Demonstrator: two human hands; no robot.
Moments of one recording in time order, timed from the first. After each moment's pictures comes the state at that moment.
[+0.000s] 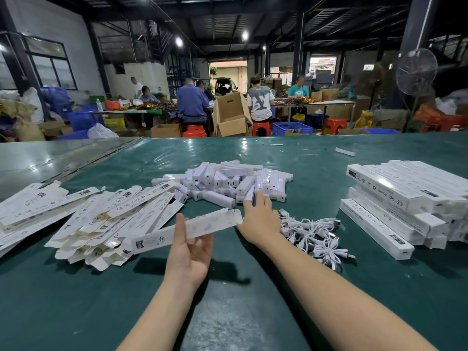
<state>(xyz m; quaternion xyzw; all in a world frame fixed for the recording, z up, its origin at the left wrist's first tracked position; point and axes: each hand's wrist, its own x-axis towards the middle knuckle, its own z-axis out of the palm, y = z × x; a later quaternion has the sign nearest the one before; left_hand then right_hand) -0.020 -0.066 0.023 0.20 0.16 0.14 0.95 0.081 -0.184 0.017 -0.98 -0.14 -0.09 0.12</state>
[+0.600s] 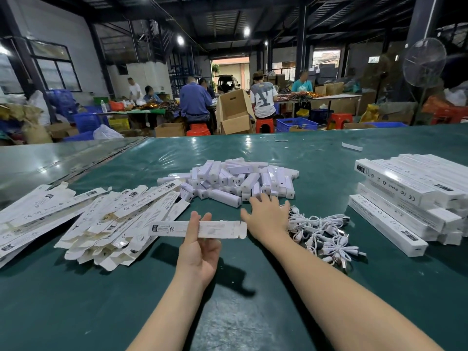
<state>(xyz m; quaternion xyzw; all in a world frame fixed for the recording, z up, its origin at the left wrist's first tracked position) -0.014 -0.070 0.022 0.30 0.18 0.15 0.93 0.088 -0.179 0.009 -0.98 -0.10 -0.15 0.12</state>
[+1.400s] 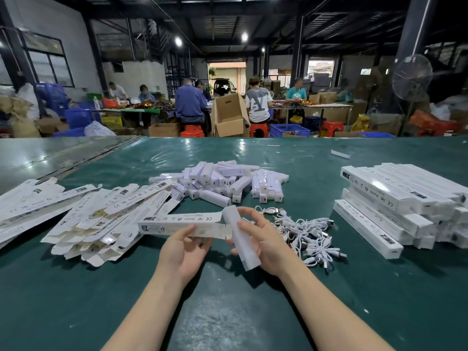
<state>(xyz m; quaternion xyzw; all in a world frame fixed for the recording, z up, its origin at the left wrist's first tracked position) -0.015 -0.057 0.017 0.27 0.11 0.08 0.95 0.019 -0.212 0.018 -0.52 -0.16 0.21 0.81</state>
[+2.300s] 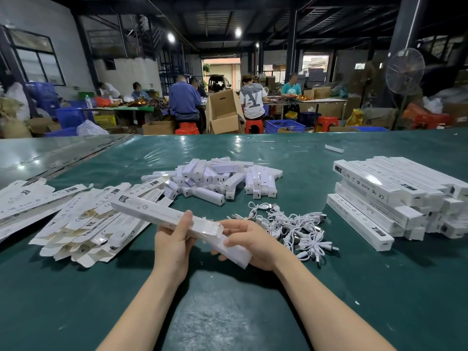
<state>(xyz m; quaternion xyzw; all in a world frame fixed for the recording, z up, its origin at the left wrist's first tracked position) -0.013 -0.061 0.007 0.48 0.09 0.24 0.84 0.024 -0.212 0.017 -0.59 -0.26 0.29 0.71</state>
